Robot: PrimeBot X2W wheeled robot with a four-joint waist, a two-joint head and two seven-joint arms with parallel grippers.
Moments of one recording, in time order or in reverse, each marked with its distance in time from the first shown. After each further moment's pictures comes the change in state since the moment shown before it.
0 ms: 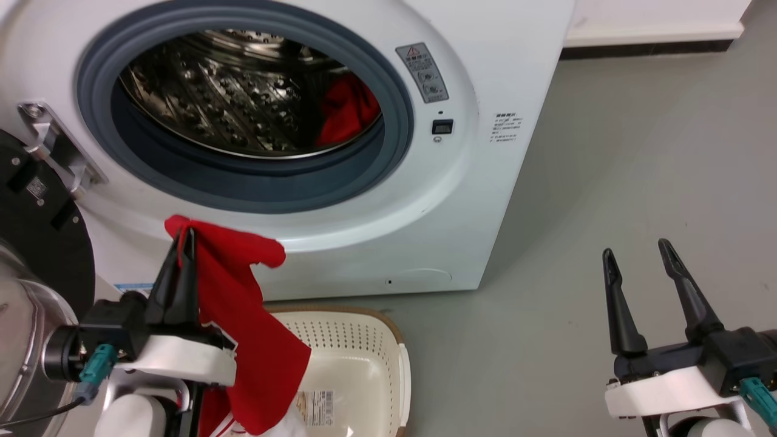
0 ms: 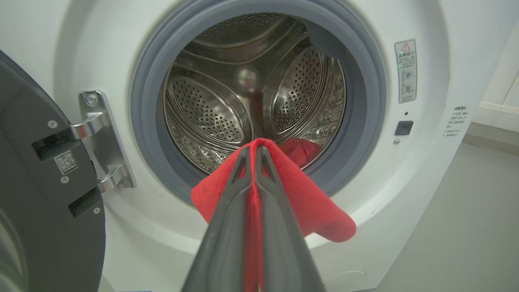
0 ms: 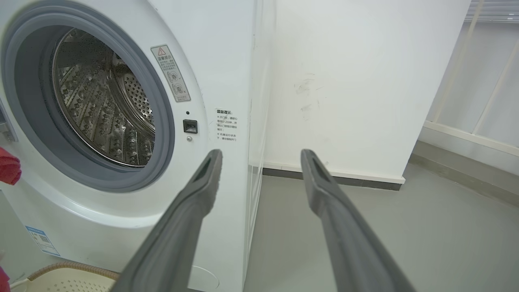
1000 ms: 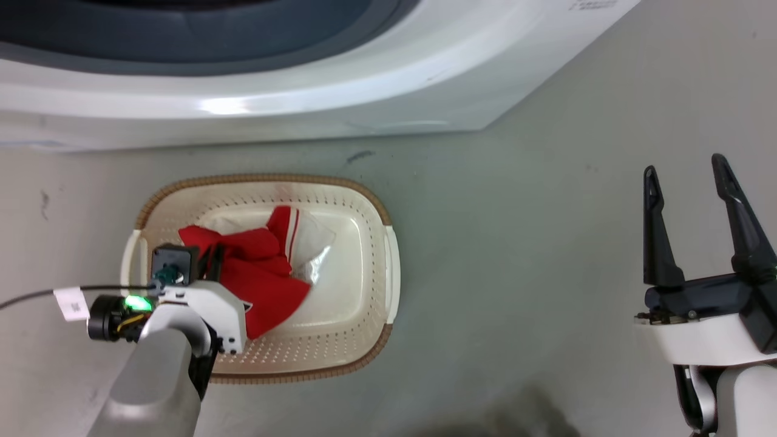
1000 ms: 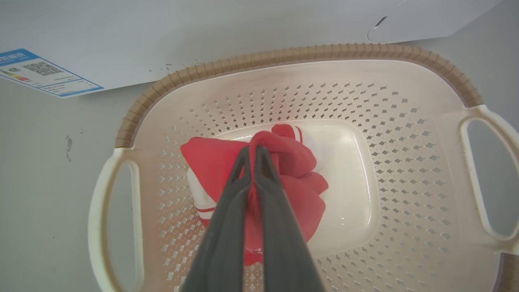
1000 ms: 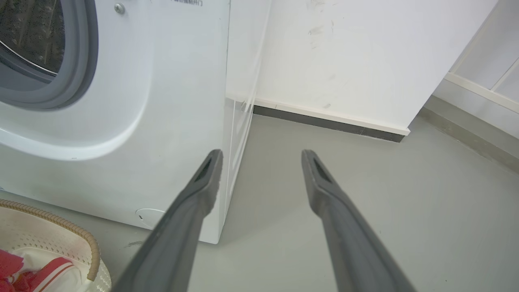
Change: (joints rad) left arm -0.454 -0.029 -0.122 0.949 0.072 -0.067 -0.039; right arm -0.145 0.000 -0.048 -0.100 -0.079 0.000 0.000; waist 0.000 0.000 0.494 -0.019
